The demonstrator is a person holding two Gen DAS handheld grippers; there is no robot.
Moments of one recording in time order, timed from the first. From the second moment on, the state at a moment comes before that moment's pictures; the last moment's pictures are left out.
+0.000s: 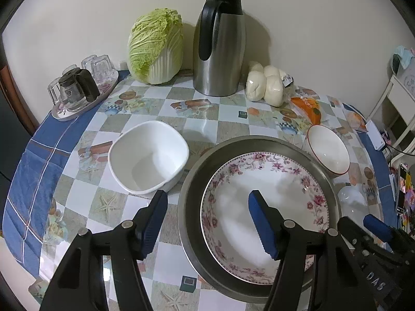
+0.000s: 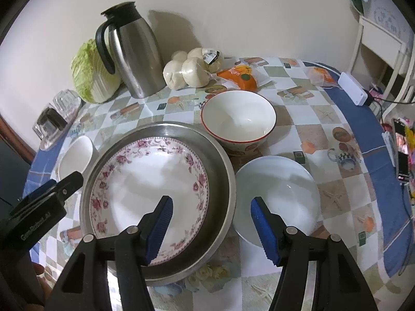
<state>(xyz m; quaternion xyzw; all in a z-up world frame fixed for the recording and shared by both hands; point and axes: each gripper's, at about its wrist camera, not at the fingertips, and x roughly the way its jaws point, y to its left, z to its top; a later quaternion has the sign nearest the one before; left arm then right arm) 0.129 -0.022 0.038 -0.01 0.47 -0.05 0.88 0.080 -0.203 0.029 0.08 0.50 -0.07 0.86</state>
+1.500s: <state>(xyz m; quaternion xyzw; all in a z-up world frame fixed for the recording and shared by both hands) 0.163 -0.095 0.037 0.00 0.51 -0.10 0.85 0.083 -0.335 0.052 0.23 0.48 -0.14 0.83</state>
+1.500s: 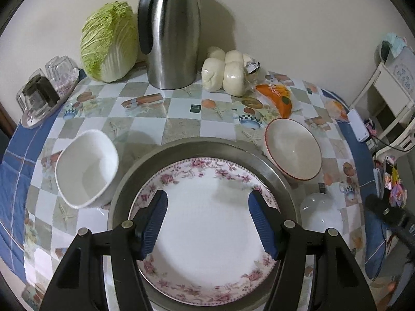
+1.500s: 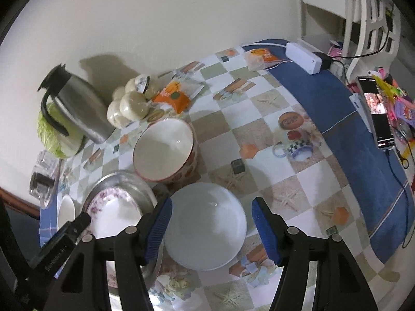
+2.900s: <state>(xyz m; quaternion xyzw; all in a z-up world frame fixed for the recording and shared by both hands) 0.278 -0.156 0.054 -0.01 0.60 -0.15 0.78 0.203 -0.367 0.052 0.20 0.56 -0.10 0.80</state>
